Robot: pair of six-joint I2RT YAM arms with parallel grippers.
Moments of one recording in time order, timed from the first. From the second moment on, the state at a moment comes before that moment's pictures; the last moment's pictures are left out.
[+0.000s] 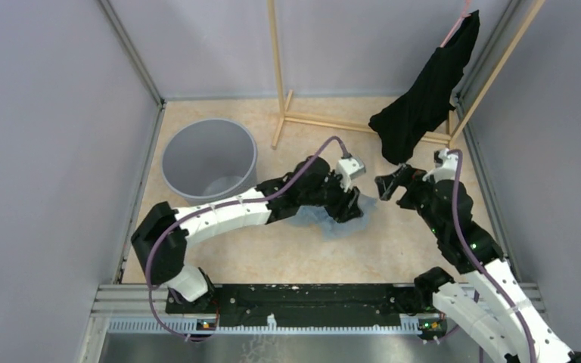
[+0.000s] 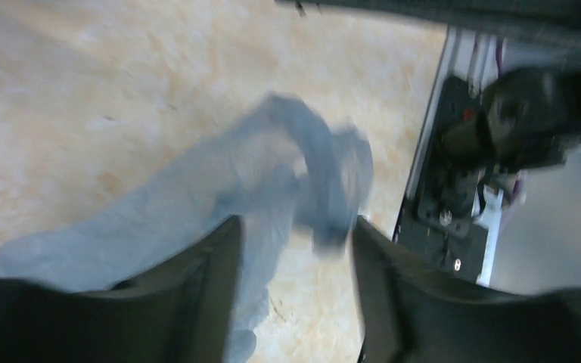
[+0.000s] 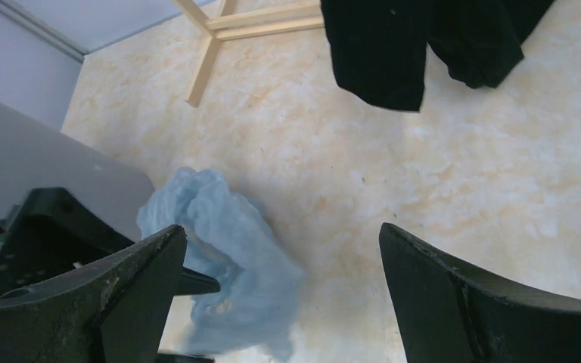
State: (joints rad) left arm -0.99 1.54 1.15 -0.01 0.30 -0.17; right arm 0.45 0.60 0.72 -0.41 0.18 0.54
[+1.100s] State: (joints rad) left arm -1.05 1.56 1.22 -0.39 -0.17 -0.30; right arm 0.45 0.69 0.52 -0.73 0.46 0.98
